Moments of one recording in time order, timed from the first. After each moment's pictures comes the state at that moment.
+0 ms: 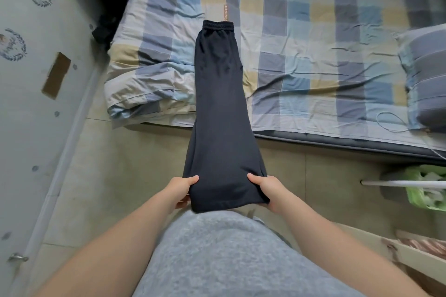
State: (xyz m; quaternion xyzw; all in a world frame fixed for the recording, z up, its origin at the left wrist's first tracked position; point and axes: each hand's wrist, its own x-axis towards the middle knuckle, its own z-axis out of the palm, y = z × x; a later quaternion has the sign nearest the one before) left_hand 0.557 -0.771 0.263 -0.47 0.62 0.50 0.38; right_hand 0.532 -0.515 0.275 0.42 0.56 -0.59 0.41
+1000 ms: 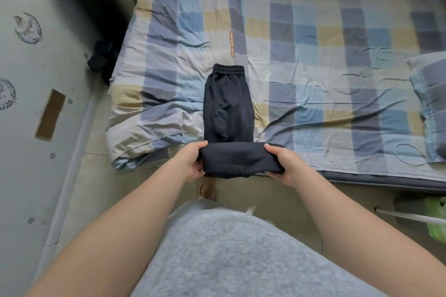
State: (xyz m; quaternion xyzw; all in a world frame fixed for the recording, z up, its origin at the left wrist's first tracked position) left_hand 0.277 -0.831 0.302 -0.50 0.45 0.67 0.32; right_hand 0.275 -0.586 0.308 0.46 0.56 -0.62 0.30
